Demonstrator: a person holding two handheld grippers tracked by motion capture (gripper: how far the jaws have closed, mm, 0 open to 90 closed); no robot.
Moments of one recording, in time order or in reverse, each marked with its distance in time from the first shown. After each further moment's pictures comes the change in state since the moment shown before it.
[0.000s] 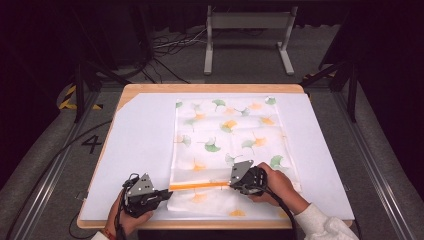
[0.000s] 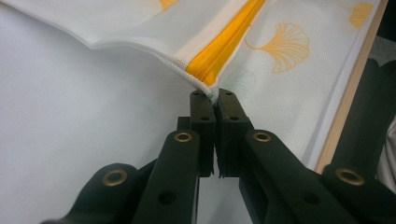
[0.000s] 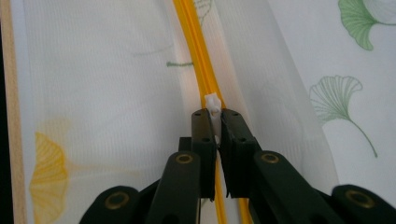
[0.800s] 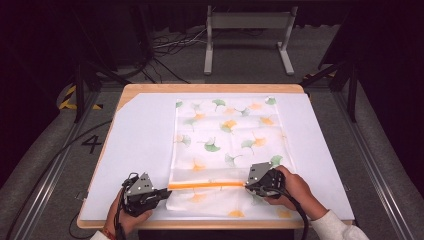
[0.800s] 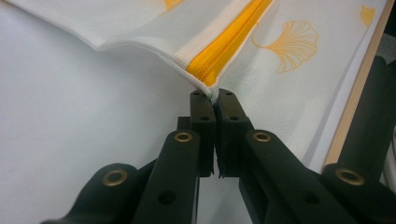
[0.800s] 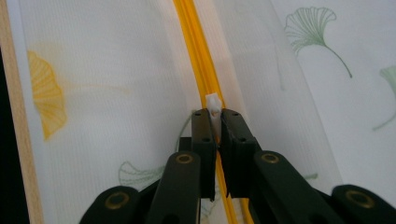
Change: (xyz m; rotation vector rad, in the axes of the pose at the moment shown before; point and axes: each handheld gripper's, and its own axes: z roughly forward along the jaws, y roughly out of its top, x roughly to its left) left arm 0.003 0.000 -0.002 0.006 0.008 0.004; right arm -0.001 -0.037 -0.024 0.025 -0.035 0.057
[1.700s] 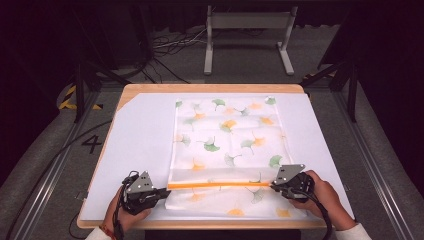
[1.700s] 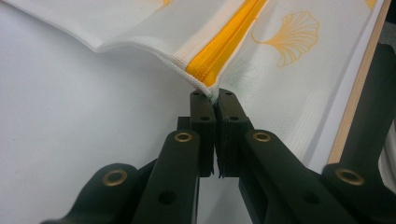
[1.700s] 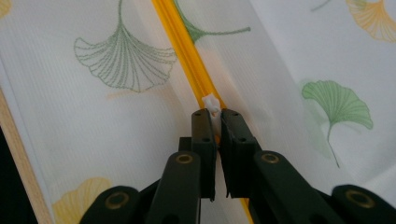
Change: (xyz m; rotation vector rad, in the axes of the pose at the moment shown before) left arm 0.006 0.002 0.001 0.030 -0.020 0.025; right arm -0.007 -0.060 -0.034 0.033 -0.093 0.141
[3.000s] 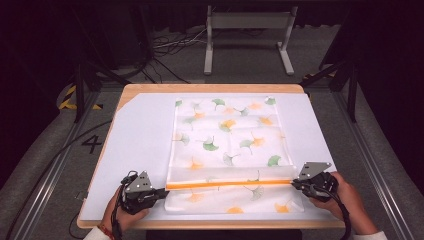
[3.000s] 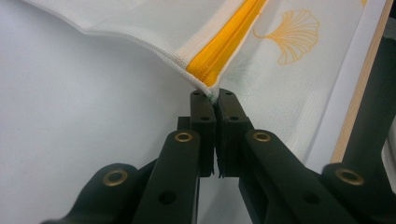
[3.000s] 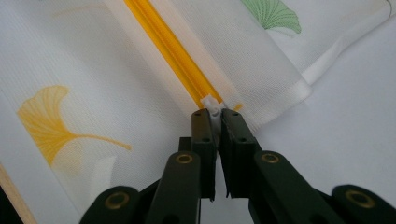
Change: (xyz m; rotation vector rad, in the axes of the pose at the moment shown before) left arm 0.004 -0.004 -0.001 0.013 0.000 -0.007; right arm -0.022 -0.044 -0.022 0.034 -0.069 0.128
